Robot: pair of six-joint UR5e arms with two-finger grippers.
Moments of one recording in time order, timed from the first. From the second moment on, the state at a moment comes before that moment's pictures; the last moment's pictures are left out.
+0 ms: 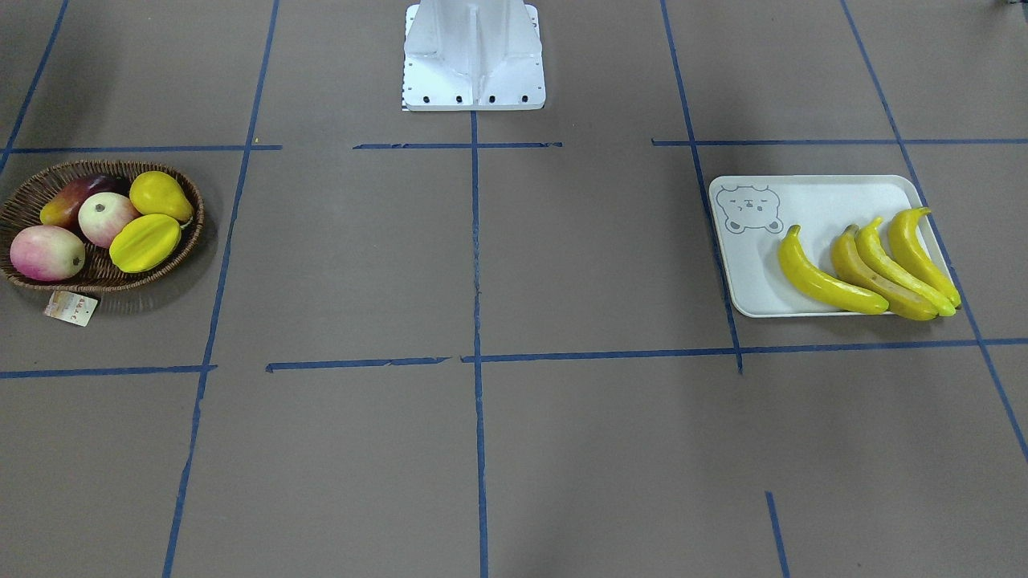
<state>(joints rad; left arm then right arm) -1.56 -1.49 -1.78 -1.43 -2.29 0.13 1.63 -1.88 1.80 -1.47 2.33 -0.19</state>
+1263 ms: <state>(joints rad) -1.55 -1.39 -1.84 -1.43 -2.28 0.14 1.60 -1.85 1.93 -1.64 2.30 -0.14</state>
